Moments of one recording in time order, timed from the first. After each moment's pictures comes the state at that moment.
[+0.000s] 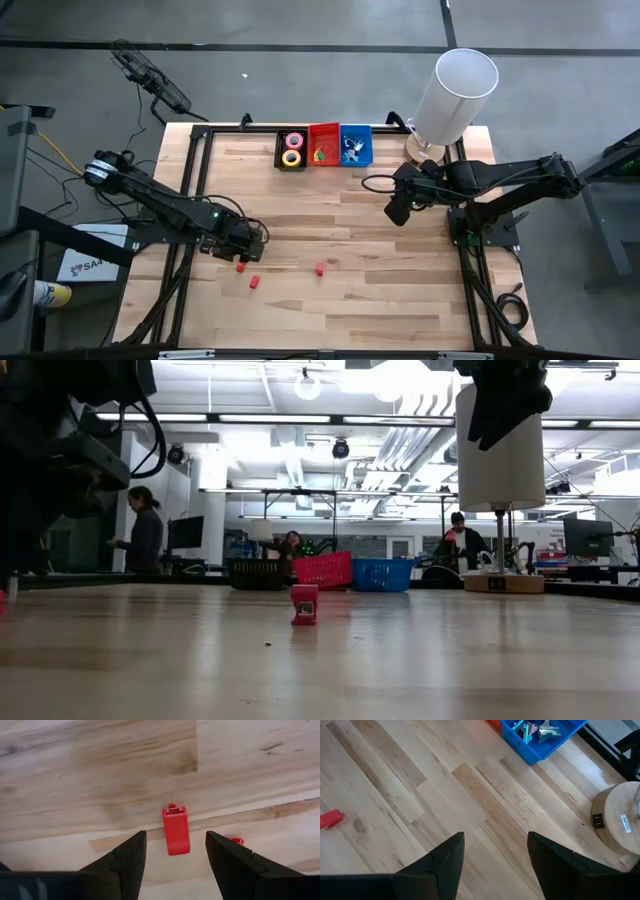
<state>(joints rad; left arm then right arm) -0.34 1.28 0.65 -0.70 0.25 -1.76 0.10 1.21 1.18 -1.14 0.40 0.75</state>
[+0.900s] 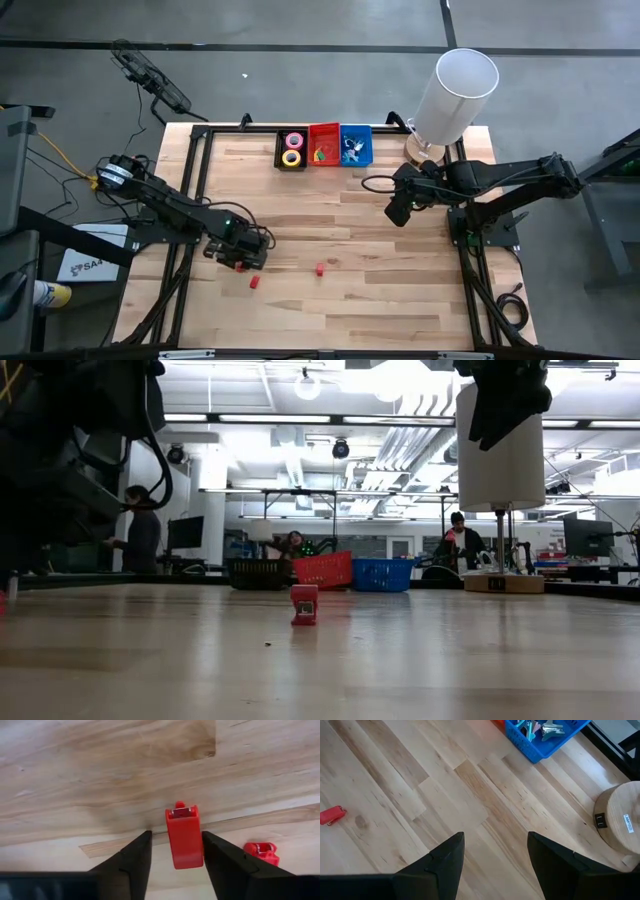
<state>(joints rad) -0.35 1.44 0.65 -0.60 0.36 -1.71 0.10 1.21 1.18 -1.14 0.39 0.74</state>
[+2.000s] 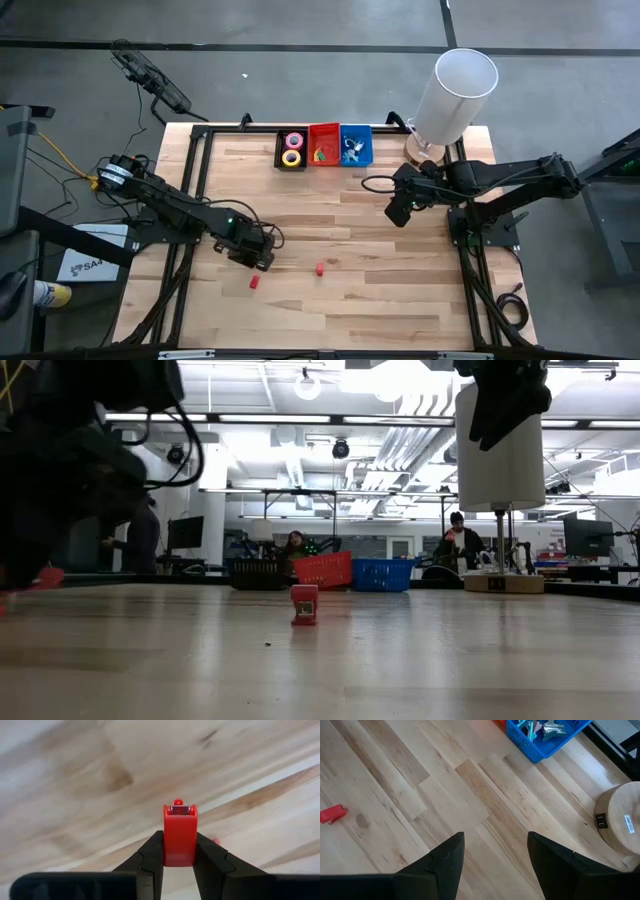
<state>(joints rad) -0.33 1.44 0.73 -0.61 0.25 -1.52 0.10 1.21 1.18 -1.14 0.38 0.73</state>
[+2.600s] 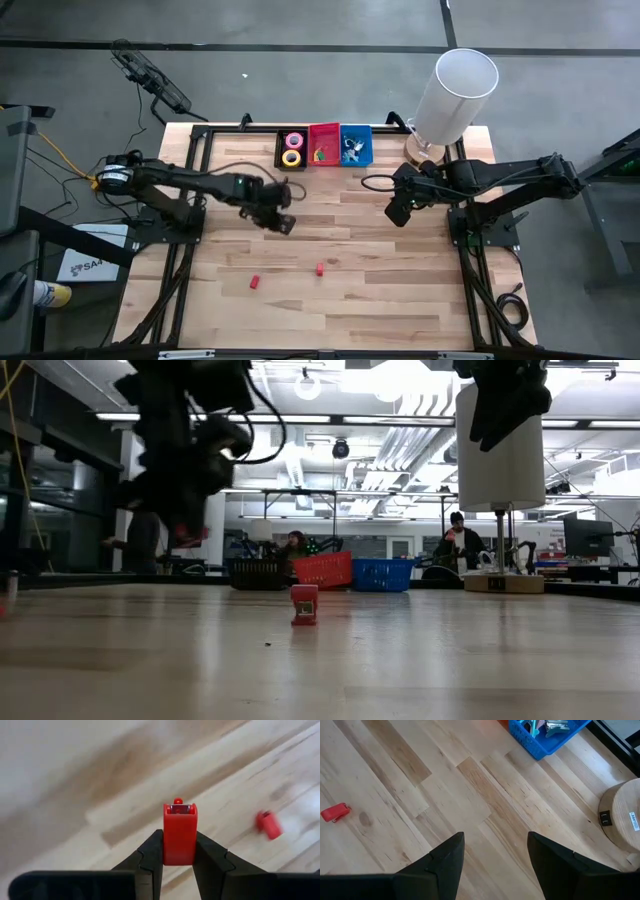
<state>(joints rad) 0.02 1.44 0.90 -0.64 0.18 -1.13 0.09 1.21 1.18 -1.14 0.36 0.73</state>
